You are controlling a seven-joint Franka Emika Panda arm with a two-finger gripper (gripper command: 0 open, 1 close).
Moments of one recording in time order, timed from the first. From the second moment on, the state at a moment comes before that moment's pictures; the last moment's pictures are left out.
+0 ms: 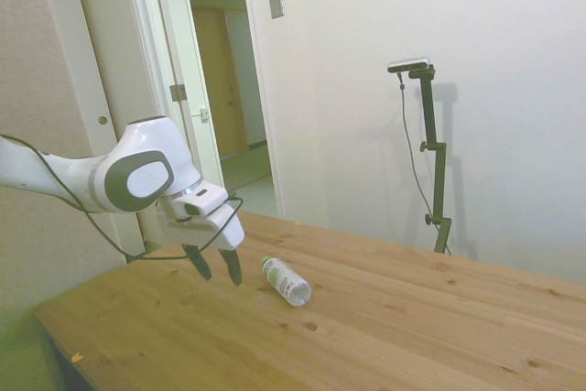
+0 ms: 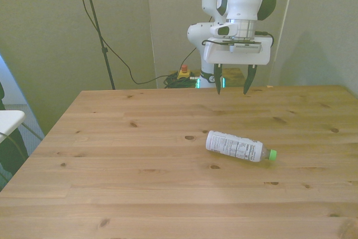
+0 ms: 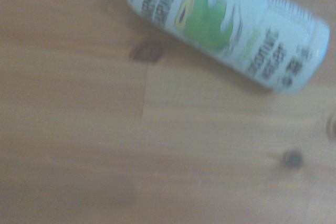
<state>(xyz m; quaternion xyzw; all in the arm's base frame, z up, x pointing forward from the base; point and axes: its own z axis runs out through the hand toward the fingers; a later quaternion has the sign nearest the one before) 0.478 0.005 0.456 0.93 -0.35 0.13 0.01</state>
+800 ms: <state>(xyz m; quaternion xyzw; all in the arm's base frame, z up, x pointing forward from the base) 0.589 0.021 0.445 0.97 -0.16 0.18 0.00</state>
